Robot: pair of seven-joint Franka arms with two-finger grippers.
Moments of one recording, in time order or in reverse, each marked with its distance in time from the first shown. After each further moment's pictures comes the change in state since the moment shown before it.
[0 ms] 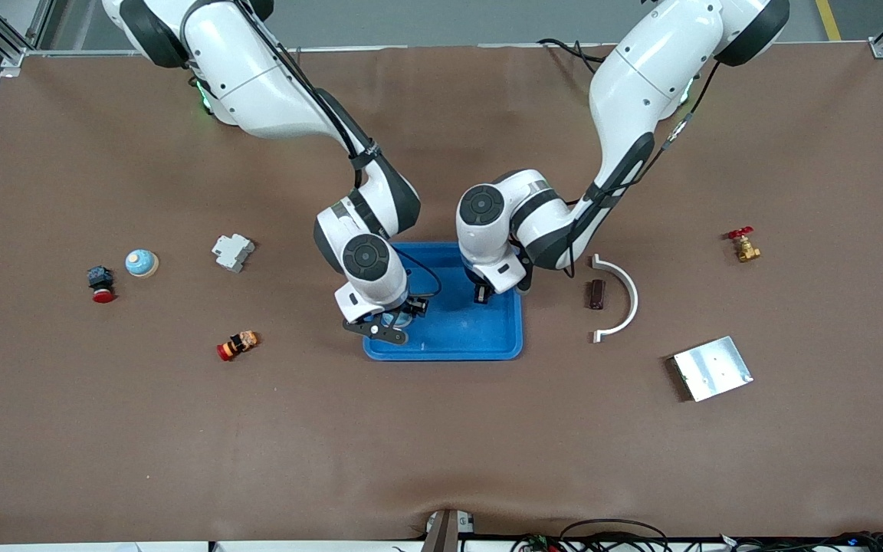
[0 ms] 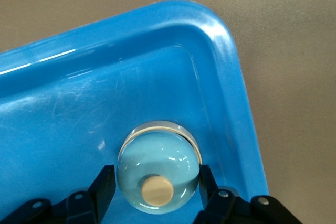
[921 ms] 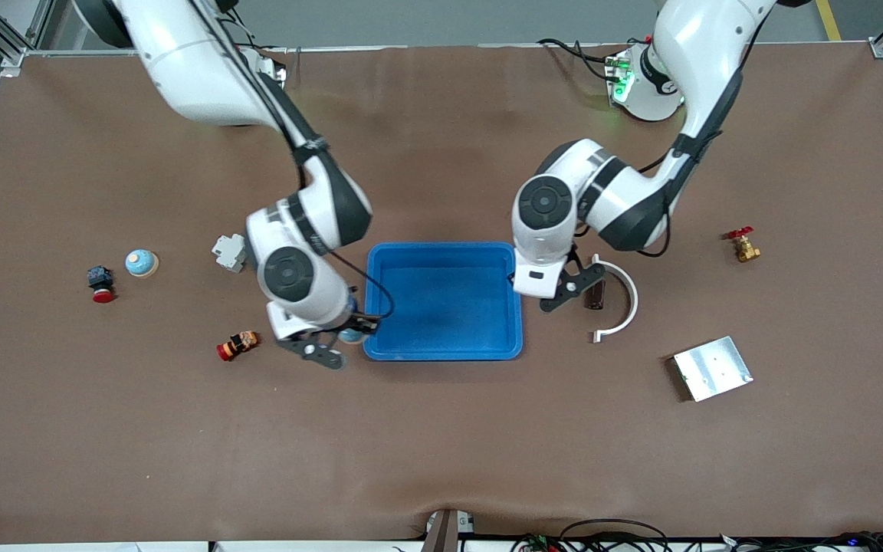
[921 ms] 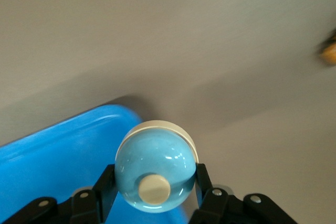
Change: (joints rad) left arm 0.190 -0.283 -0.034 -0.081 -0.192 -0.322 1.204; right arm -0.187 -0.160 -0.015 0.051 0.007 -0.276 -0.110
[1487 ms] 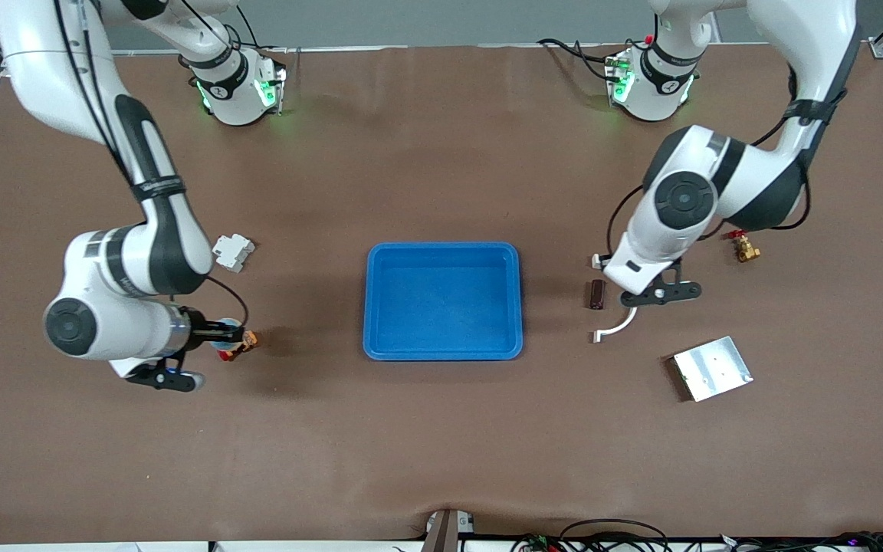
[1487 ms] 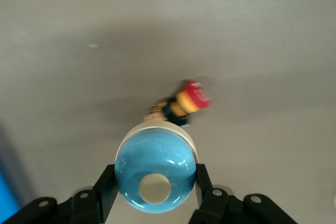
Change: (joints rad) left arm 0.417 -0.214 -0.153 -0.268 -0.001 0.084 0.635; right arm -0.347 -0.056 -0.005 -0.117 0.029 -0.072 -0.605
